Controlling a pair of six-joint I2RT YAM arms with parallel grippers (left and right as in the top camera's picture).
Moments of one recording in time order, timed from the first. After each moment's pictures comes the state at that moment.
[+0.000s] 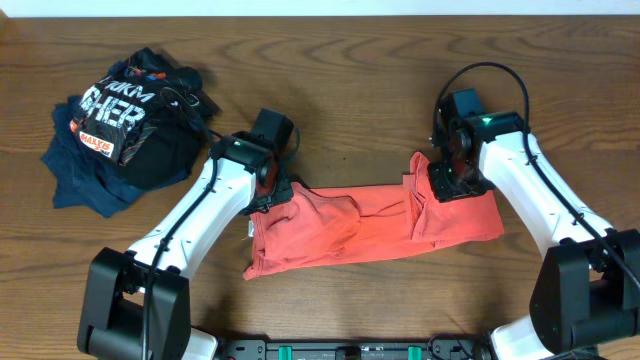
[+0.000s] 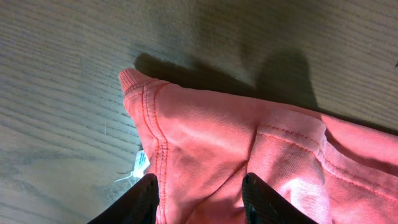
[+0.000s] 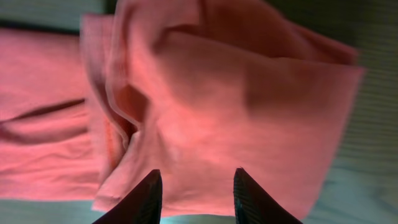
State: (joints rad) left arm -0.38 1.62 1.10 -0.92 -0.06 -0.70; right arm 0.23 1.70 1.23 -1.08 0.03 0.07
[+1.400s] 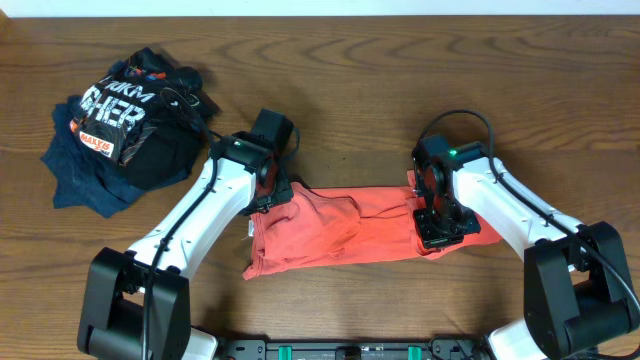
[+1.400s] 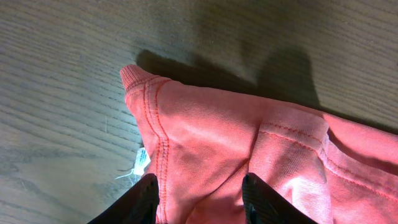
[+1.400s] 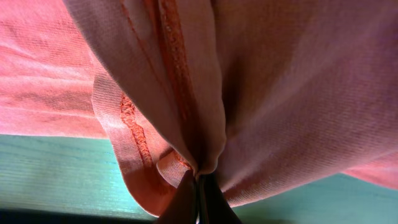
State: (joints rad) left arm -0.38 1.62 1.10 -0.93 -0.06 -0.70; right arm 0.35 1.70 1.02 -1.14 -0.02 0.16
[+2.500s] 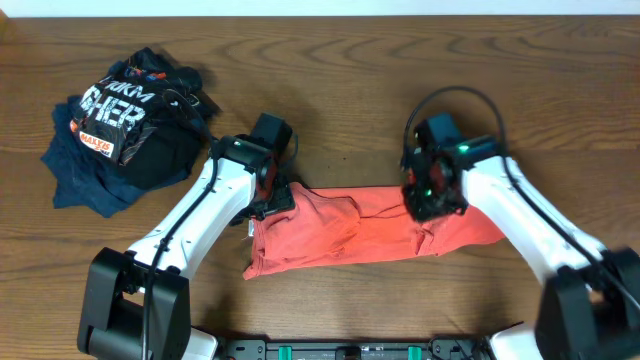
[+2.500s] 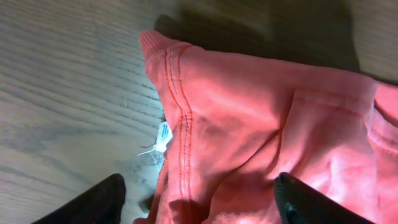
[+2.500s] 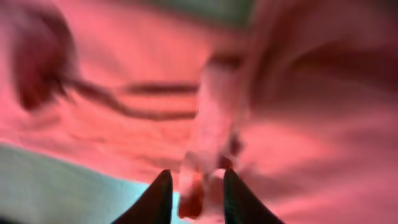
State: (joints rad) left arm -0.38 1.62 1.10 -1.02 -0.06 -0.63; right arm 0.34 1.58 1.11 -0.98 -0.11 0.09
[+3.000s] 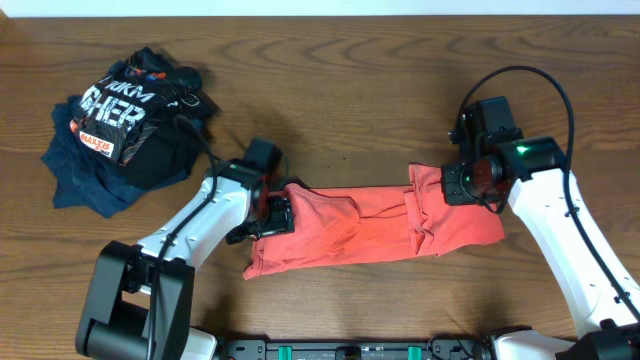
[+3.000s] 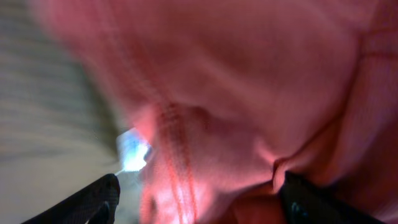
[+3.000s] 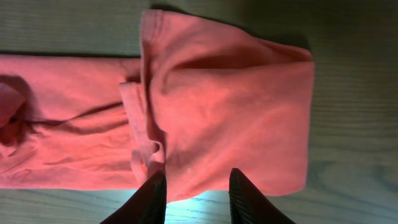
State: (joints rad) left arm -0.33 1.62 0.86 -0.79 0.11 -0.48; right arm 0.20 1.44 1.15 -1.06 0.01 0.17
